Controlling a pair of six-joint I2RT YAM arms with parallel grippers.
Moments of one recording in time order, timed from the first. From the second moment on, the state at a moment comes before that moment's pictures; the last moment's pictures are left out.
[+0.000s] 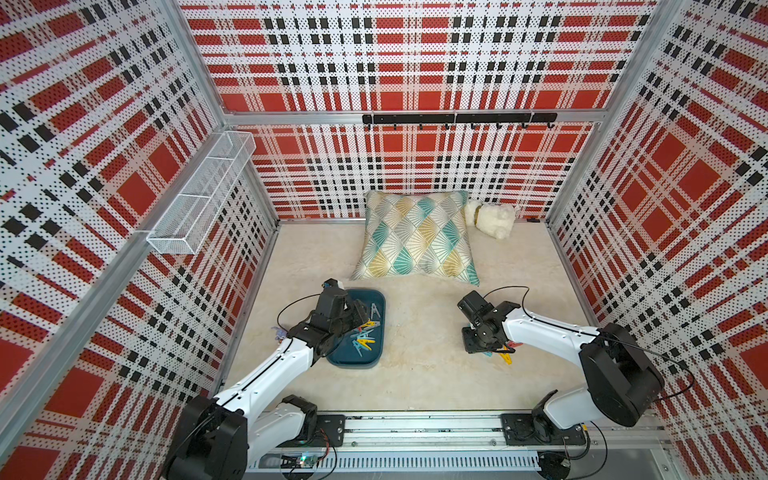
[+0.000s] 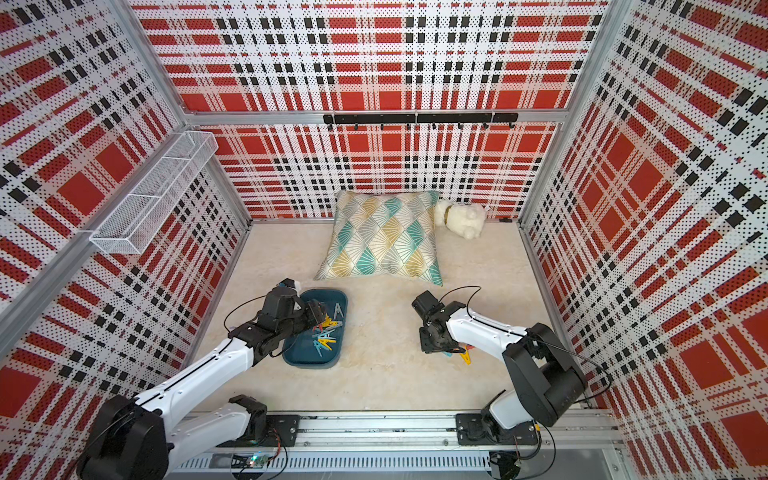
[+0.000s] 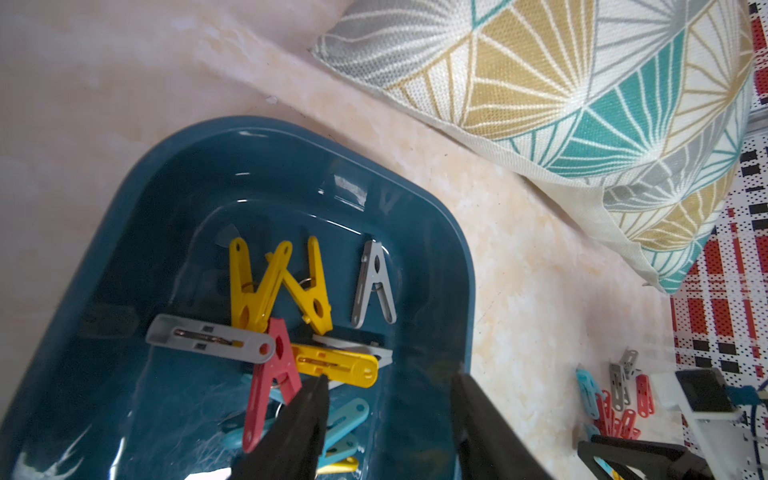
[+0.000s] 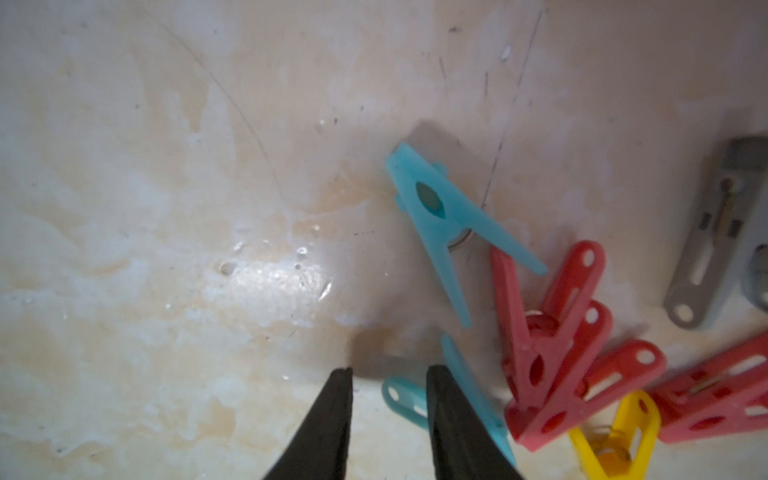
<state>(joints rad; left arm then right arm) -0.37 1.09 0.54 -0.19 0.07 -0.76 0.62 1.49 0.78 -0.69 0.08 0.53</state>
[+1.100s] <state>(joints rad) -0.58 1.07 0.50 -0.01 0.12 -0.88 0.62 1.47 0.97 -0.69 -0.05 0.58</state>
